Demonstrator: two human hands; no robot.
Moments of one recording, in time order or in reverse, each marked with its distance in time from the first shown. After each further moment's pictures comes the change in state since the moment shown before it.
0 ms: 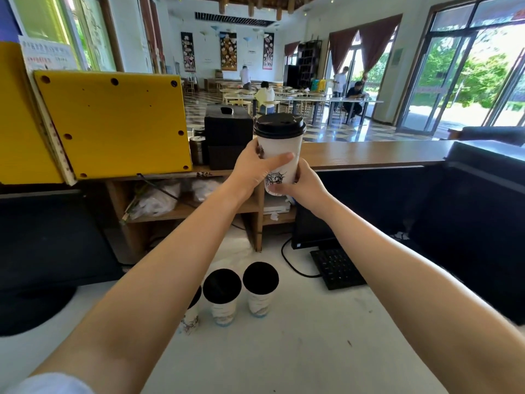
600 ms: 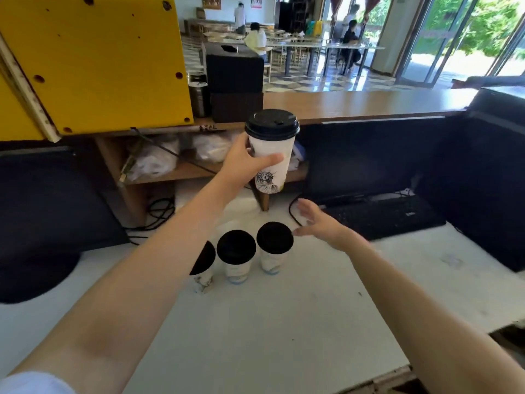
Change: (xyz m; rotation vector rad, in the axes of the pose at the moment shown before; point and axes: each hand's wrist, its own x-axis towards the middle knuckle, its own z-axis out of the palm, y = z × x) left_hand -0.040 -0.055 -0.059 0.206 -0.017 -0.090; right_hand -0.081 0.118 0.053 0.064 -0.367 0.458
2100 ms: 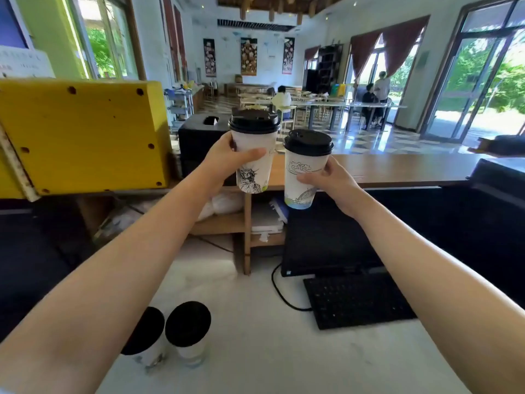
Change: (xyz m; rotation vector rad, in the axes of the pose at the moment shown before) left_hand 0.106 0.087 0.048 0.068 0.137 0.093; right_hand 0.050 -0.130 -0.188 0.189 0.174 -0.464
